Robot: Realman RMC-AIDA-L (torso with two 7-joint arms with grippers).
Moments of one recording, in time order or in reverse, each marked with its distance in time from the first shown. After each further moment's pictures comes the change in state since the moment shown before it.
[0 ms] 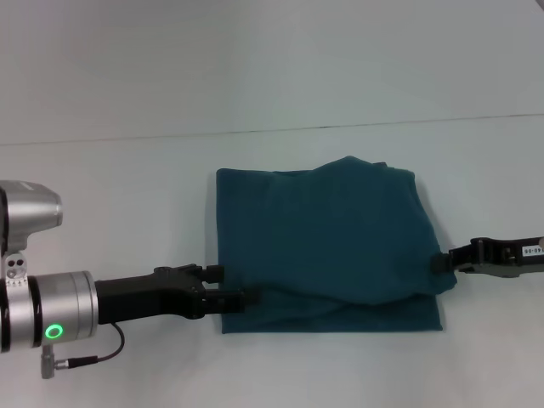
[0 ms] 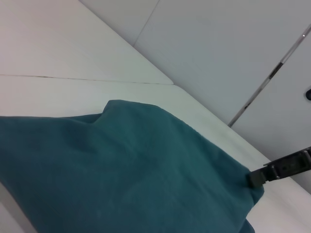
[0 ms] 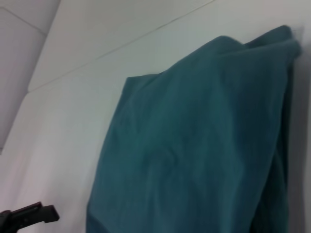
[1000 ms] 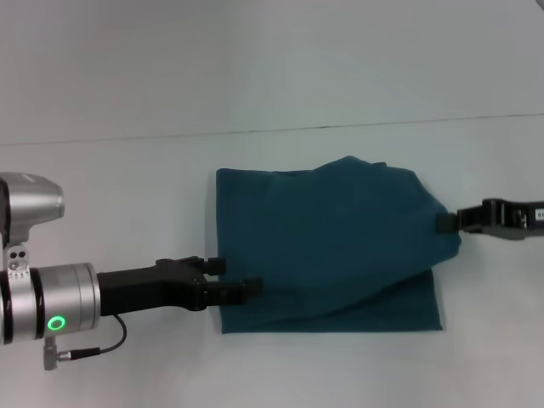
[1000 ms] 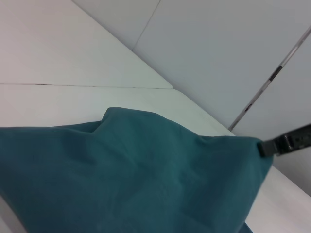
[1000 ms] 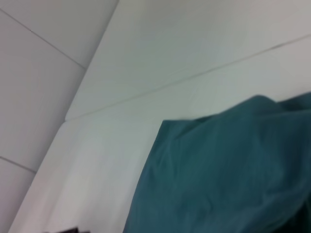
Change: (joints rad) left arm -0.015 0.002 -0.003 0.000 -0.004 -0.005 0.000; right arm 0.014 -0.020 0.062 -0.033 0.068 -0.060 -0.043
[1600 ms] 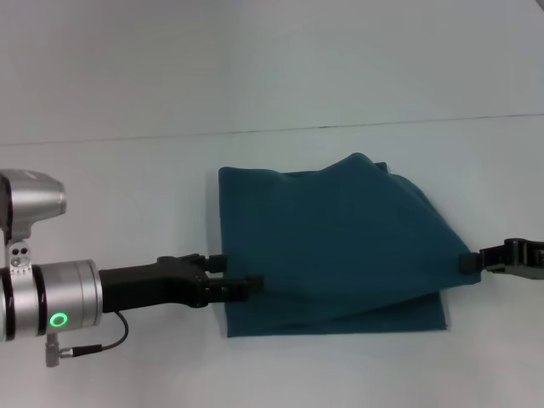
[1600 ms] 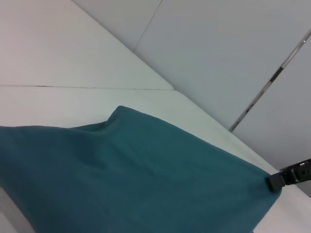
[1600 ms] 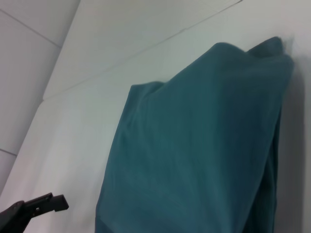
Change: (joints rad) left arm -0.007 -0.001 -0.003 0.000 0.002 -0.003 -0.007; right arm -0.065 0.001 0.024 0.002 -0.067 -0.026 -0.004
